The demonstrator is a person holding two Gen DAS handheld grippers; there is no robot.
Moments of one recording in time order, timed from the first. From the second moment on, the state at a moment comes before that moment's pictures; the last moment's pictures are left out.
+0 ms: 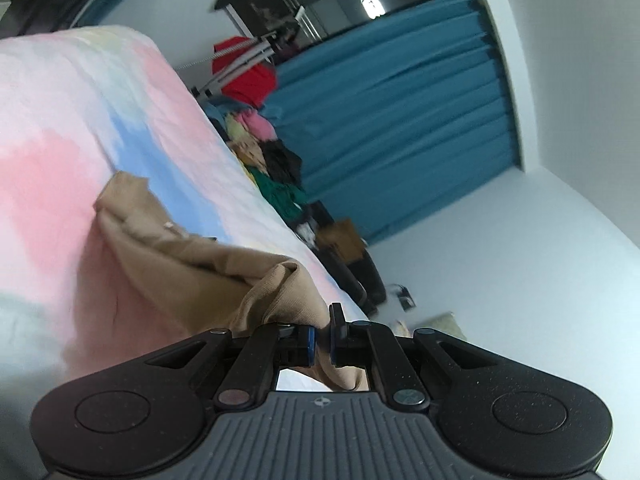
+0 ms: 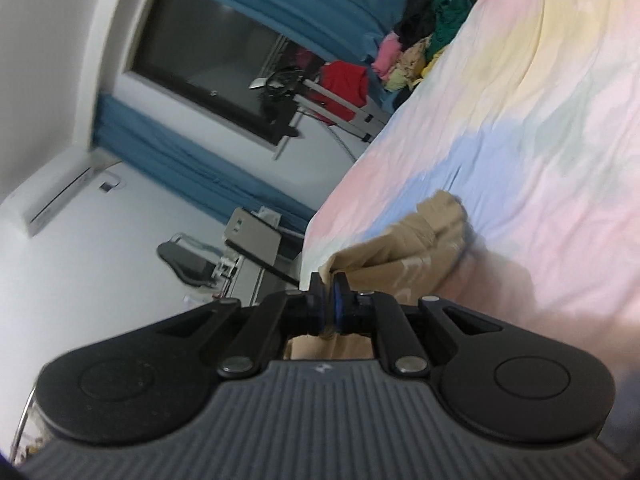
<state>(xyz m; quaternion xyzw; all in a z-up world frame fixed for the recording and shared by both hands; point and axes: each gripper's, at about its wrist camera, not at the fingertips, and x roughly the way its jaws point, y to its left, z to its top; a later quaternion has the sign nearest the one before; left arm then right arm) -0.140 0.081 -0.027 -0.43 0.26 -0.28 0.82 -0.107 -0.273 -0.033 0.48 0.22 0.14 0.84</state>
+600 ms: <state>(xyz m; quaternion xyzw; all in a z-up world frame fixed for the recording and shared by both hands) 0.008 0.063 -0.048 -0.37 0.33 -0.14 0.85 0.028 -0.266 -0.084 0.54 0.28 0.05 0.79</state>
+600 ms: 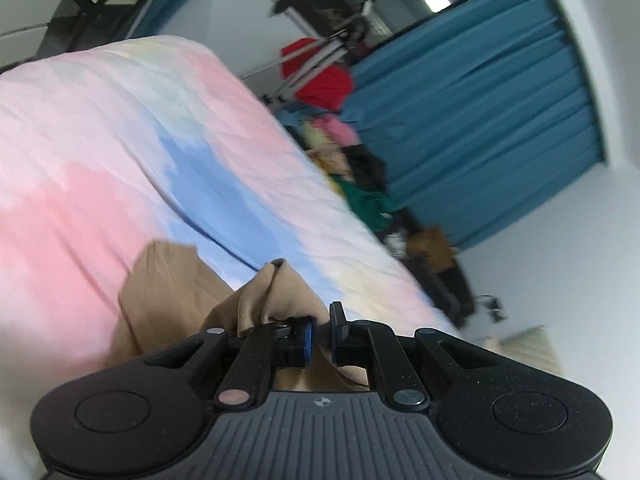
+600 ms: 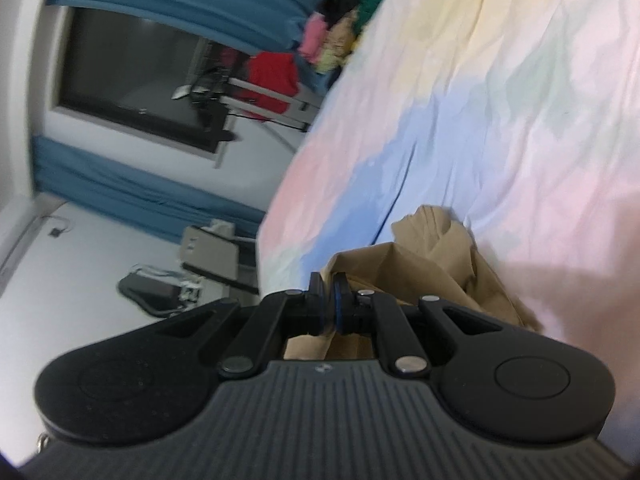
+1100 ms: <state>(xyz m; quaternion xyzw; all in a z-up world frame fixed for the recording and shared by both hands) 0.106 0.049 -0.141 -0.30 0.35 -0.13 0.88 0.120 -0.291 -0.171 0.54 0.31 0.03 0.78</state>
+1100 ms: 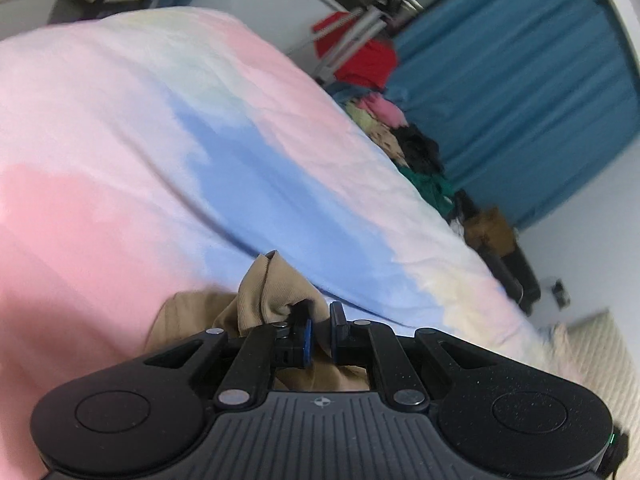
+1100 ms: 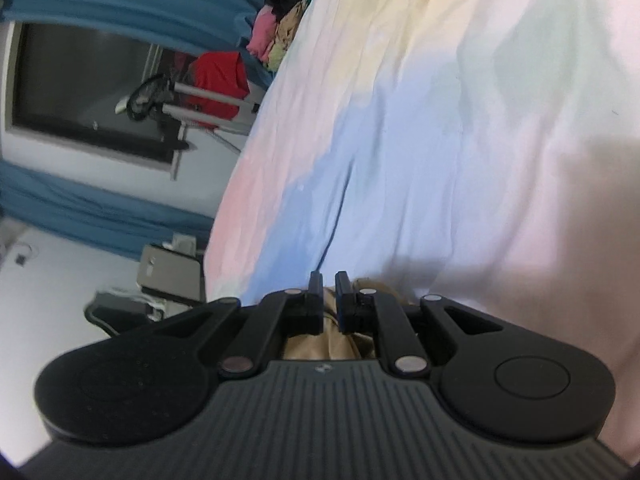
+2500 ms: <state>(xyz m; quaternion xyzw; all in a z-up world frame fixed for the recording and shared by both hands) -0.045 -0.020 -0.087 -0.02 0.30 -0.11 0.95 0.038 -0.175 -0.102 0.12 0.32 0.12 0.93</state>
